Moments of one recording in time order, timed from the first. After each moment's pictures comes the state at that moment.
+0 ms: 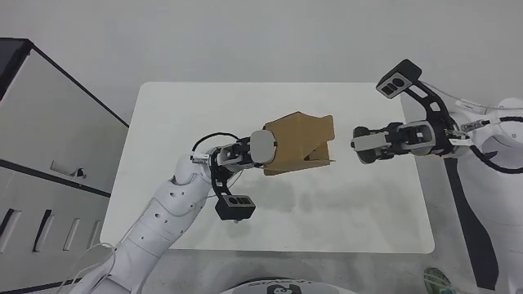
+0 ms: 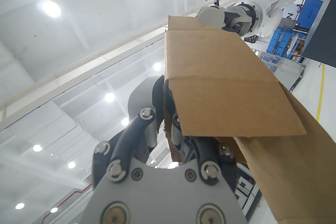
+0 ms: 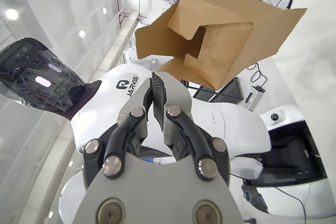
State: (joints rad) left arm 1.23 -1.25 -1.00 -1.49 2.04 0.55 1.27; right arm -1.23 -0.87 1.49 -1.89 0.83 0.19 1.45
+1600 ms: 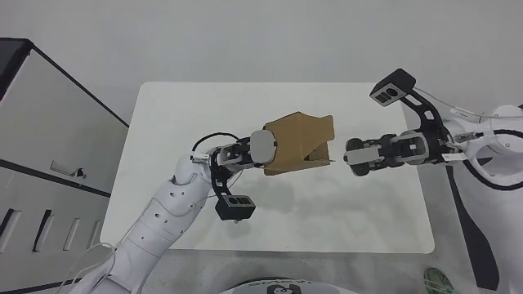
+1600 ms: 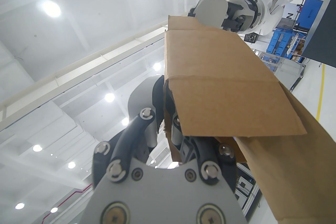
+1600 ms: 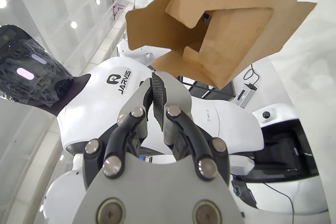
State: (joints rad) left arm 1.23 -1.25 -1.00 -1.49 2.04 0.55 1.27; right arm -1.26 -0.86 1.47 -1.95 0.81 0.12 1.44
